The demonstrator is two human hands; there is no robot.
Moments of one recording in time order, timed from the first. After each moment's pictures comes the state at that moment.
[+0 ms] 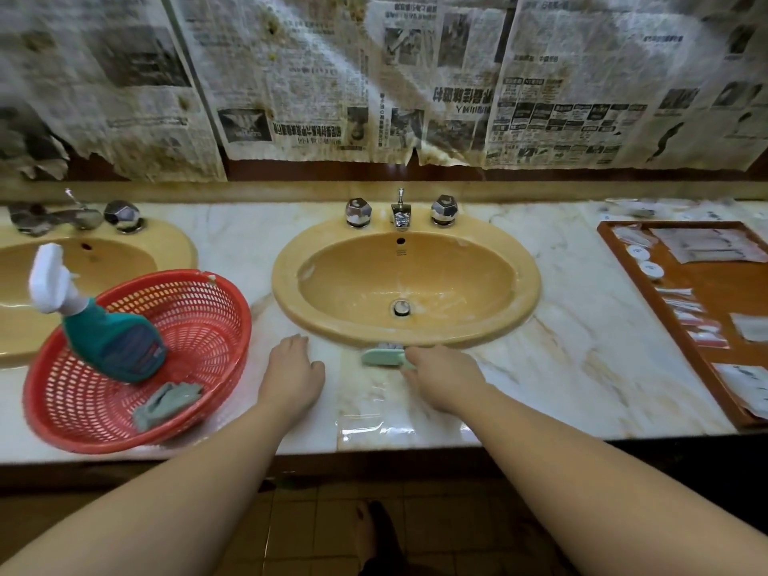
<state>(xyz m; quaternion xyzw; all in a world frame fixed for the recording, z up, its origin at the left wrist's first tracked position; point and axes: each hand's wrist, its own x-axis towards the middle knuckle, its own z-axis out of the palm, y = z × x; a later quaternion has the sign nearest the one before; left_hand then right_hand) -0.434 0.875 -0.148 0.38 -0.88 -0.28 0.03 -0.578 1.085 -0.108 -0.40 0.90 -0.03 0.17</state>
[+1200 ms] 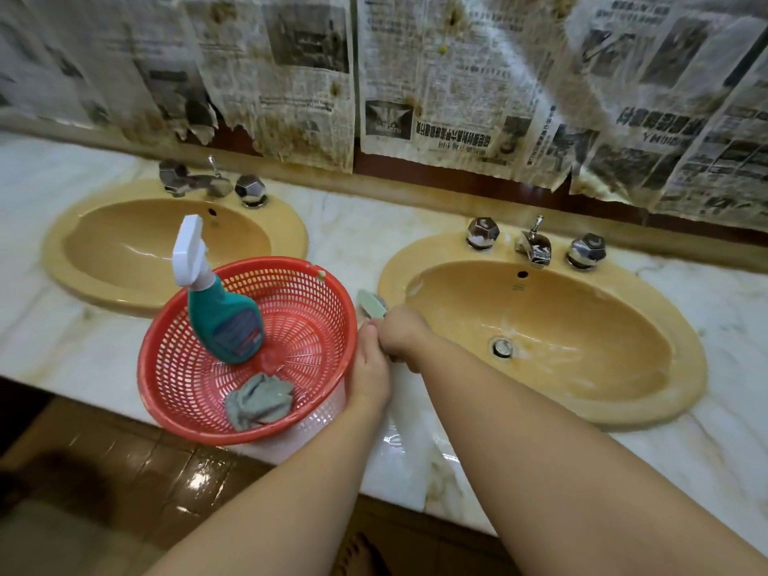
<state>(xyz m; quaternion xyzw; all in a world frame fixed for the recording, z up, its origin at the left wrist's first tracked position) -0.456 0.835 -0.146 0.43 -0.56 -0.58 0.39 -0.543 0.832 -0.093 -0.29 0.84 -0.26 0.38</state>
